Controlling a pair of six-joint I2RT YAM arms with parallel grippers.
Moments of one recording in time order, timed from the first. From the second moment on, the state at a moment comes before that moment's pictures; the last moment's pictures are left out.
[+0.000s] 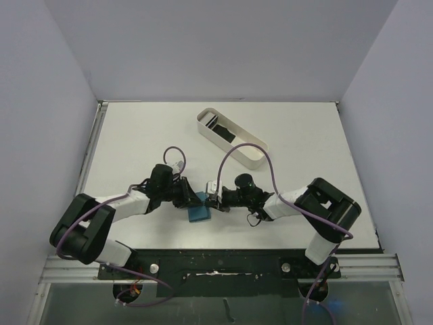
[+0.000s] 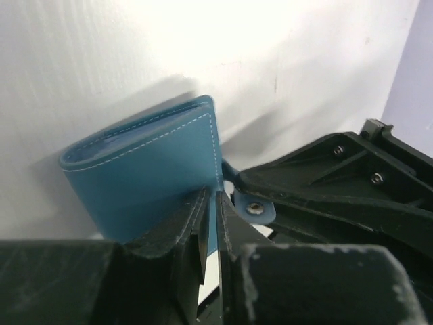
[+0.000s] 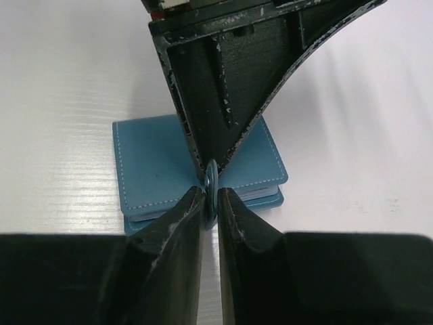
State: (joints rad) left arm -0.47 1.44 0.51 0.15 0.51 -0.85; right arm 0.82 1.68 0.57 0.69 -0.56 -0.43
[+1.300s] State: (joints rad) left arm -0.54 1.37 0.55 -0.05 0.25 -0.70; right arm 0.79 1.60 0.68 0.23 -0.26 0.85
